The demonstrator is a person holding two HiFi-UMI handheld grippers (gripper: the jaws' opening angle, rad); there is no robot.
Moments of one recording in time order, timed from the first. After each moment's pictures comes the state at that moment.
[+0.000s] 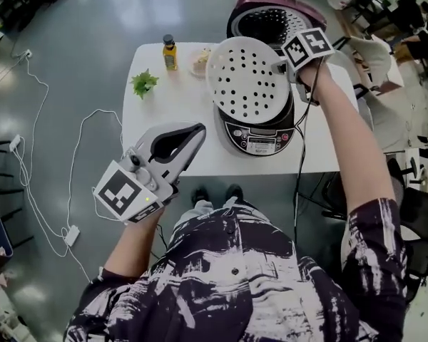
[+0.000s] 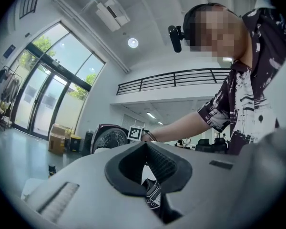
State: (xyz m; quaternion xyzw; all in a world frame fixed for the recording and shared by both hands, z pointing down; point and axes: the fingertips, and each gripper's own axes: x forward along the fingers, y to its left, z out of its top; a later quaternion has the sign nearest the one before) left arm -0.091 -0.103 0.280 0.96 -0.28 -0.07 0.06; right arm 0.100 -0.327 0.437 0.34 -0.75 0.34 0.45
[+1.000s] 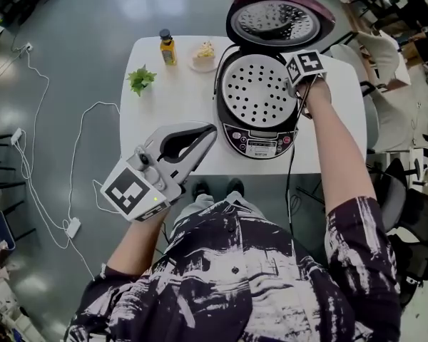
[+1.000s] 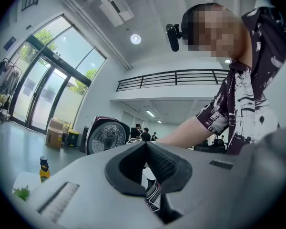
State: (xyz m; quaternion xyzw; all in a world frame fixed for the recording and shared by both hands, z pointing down) left arm -0.060 -0.126 0.298 0.96 -0.26 -0.06 0.08; right arm 0.186 -0.329 0.546 0.43 -0.65 0.37 0.51
